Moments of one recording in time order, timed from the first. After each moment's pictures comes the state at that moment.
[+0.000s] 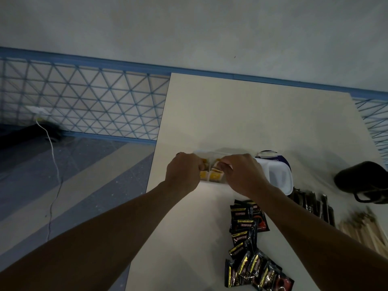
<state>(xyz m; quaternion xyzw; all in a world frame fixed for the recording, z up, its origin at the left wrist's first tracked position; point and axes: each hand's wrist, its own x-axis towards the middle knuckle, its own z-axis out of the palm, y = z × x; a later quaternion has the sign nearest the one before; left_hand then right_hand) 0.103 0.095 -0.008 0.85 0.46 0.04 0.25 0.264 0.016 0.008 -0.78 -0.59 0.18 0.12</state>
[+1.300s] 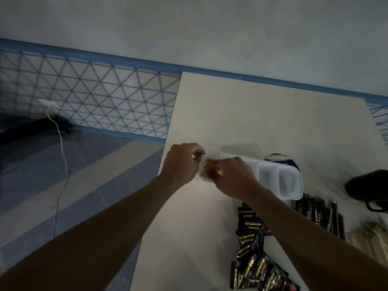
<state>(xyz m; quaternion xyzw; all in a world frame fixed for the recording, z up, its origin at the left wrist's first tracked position) 0.079 0.118 -0.006 0.80 0.45 0.20 0.33 0.228 0.031 0.008 -0.75 -0.62 0.22 0.10</state>
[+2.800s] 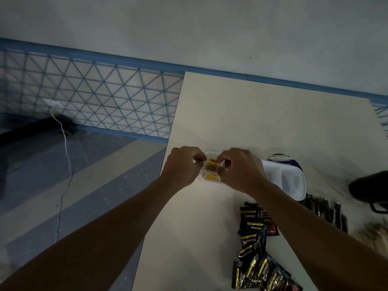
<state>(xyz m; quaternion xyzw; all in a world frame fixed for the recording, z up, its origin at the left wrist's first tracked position) 0.071 0.112 -0.001 0.80 0.45 0.18 0.35 0.240 0.039 0.016 -0.77 -0.61 0.16 0.10</state>
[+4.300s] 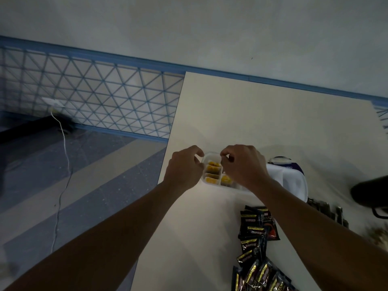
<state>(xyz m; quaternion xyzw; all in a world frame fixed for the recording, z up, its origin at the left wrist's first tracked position) 0.081 0.109 -0.001 0.76 0.52 0.14 0.36 0.250 0.057 0.010 -0.80 -0.57 0.14 0.11</state>
